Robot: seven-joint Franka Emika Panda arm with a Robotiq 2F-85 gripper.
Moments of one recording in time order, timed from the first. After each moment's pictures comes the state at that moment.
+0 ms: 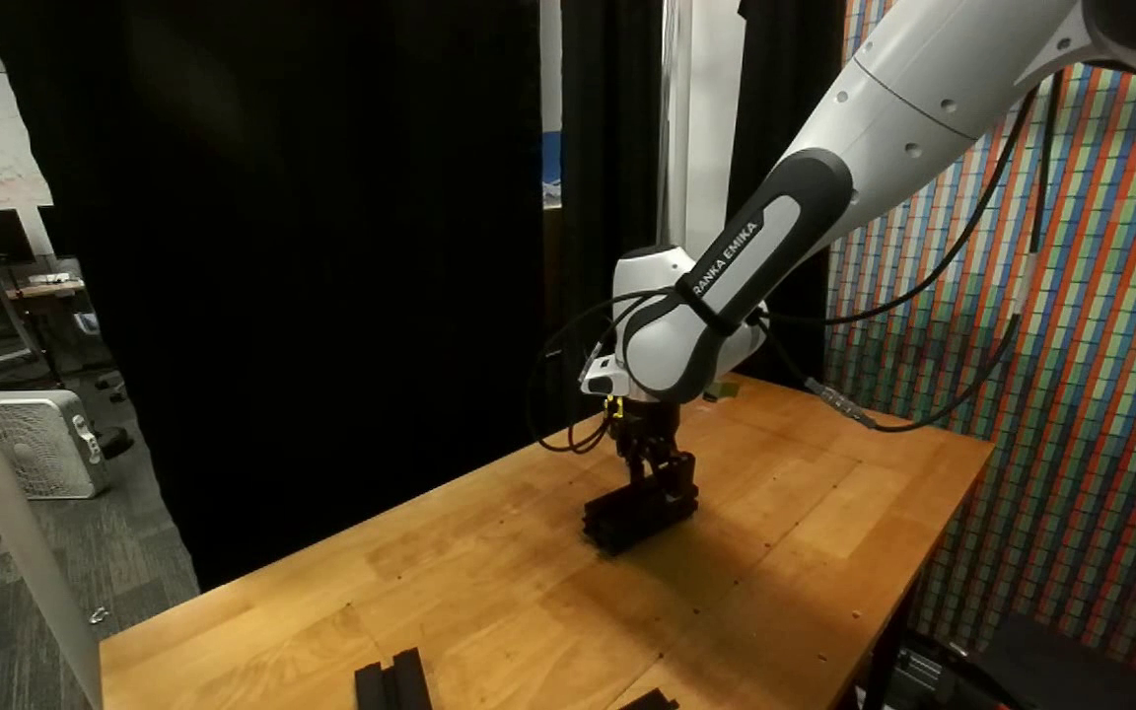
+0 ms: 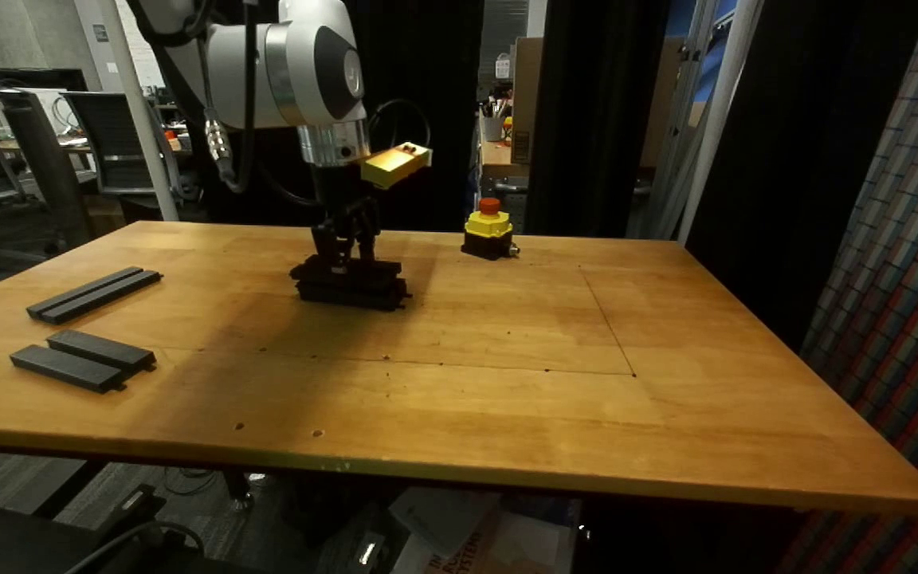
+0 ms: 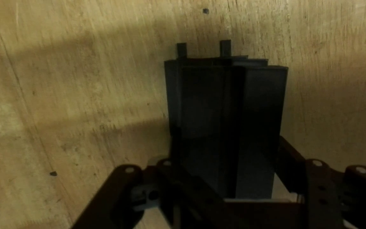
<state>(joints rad) 0.01 0.27 0.11 -2.21 -0.17 2.50 -1.28</state>
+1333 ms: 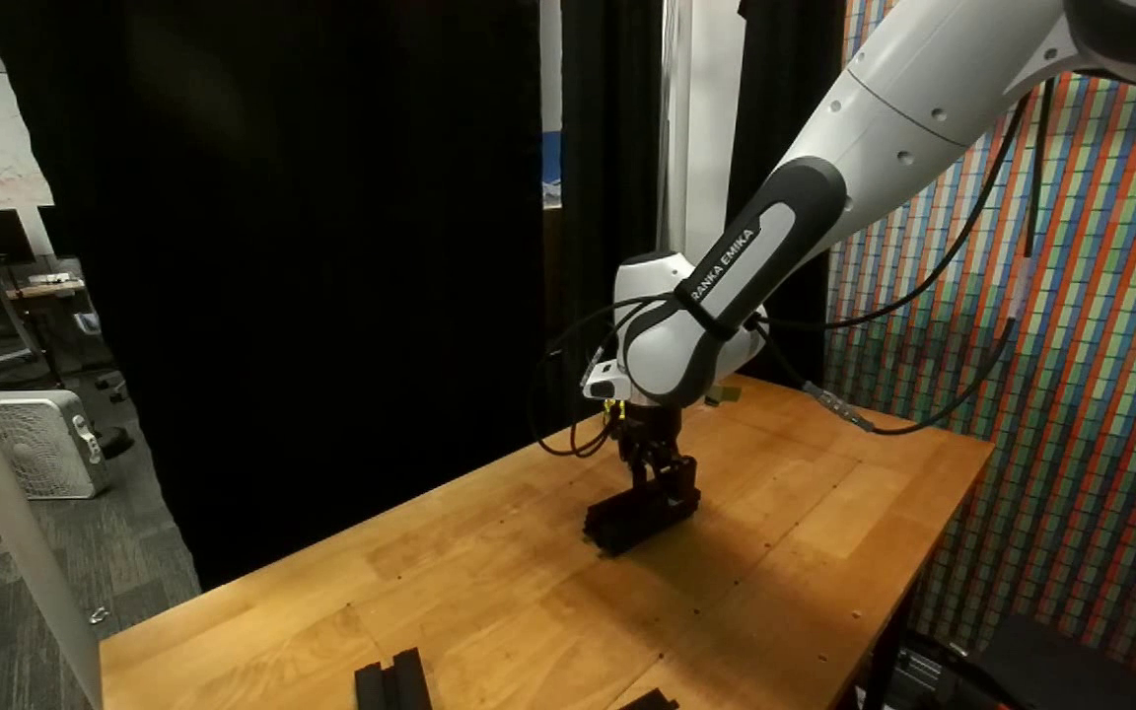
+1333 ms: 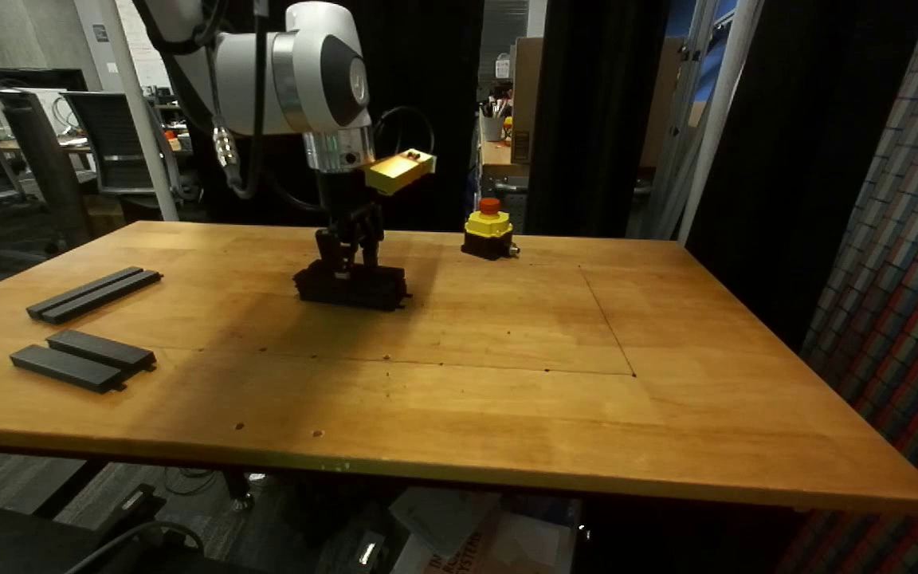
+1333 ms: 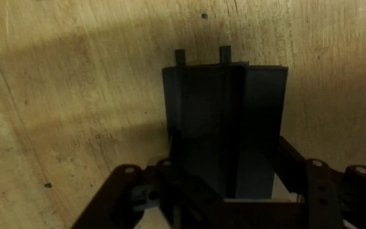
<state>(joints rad) 0.00 0.30 0.11 -2.21 -0.17 2.50 -1.28</state>
